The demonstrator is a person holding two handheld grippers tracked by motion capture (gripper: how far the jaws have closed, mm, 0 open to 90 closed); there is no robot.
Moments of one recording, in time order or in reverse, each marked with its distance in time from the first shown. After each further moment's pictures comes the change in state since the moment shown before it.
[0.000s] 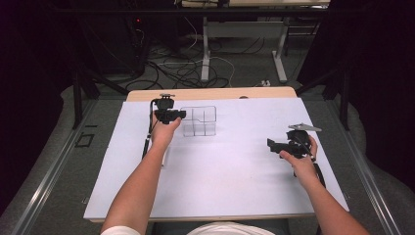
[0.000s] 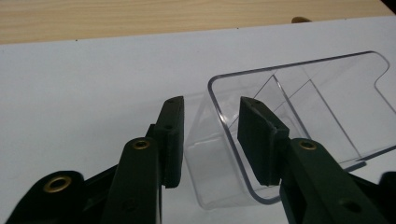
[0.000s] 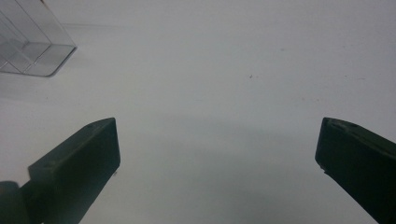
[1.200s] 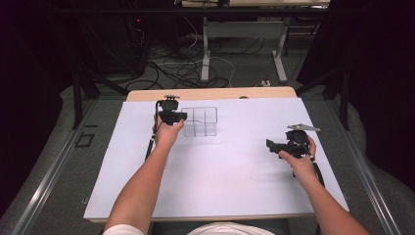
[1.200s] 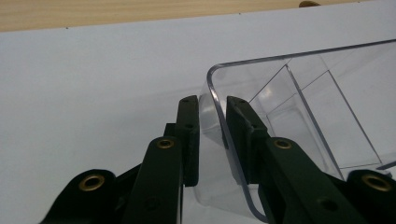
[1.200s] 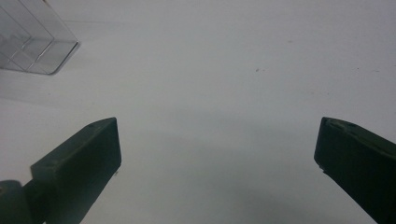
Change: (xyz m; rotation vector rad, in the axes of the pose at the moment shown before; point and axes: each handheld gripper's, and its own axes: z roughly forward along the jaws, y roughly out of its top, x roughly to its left) left arm -0.012 -0.002 0.010 0.043 0.018 -0.007; right arm 0.000 -0.001 0.004 0.018 0.017 0.009
